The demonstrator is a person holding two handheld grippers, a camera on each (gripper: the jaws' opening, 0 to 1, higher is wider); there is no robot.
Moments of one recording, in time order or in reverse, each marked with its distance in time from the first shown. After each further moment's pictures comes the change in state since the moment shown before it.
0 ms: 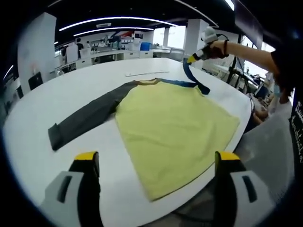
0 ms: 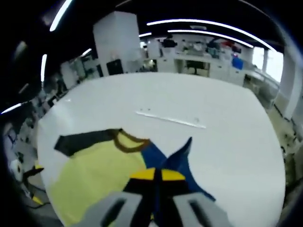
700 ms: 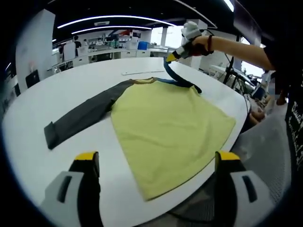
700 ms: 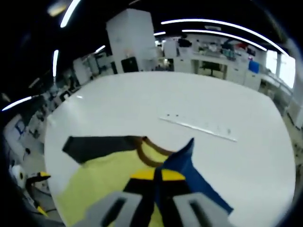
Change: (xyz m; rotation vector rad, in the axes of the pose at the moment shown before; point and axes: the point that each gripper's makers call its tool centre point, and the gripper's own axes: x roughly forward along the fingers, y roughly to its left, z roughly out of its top) left arm 0.000 -0.003 -0.004 -0.018 0.001 -0.030; right arm 0.046 0.071 0.026 -0.049 0.004 0.113
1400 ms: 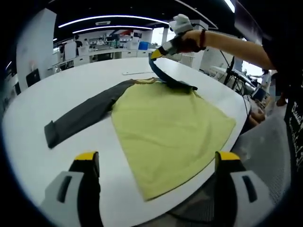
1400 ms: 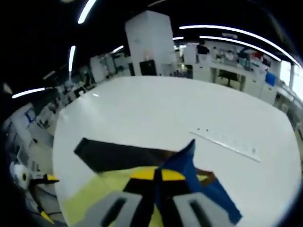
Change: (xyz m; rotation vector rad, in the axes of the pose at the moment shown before) left arm 0.000 0.001 0.001 -0.012 -0.002 0.007; right arm 0.024 0.076 0.024 -0.105 -0.037 0.128
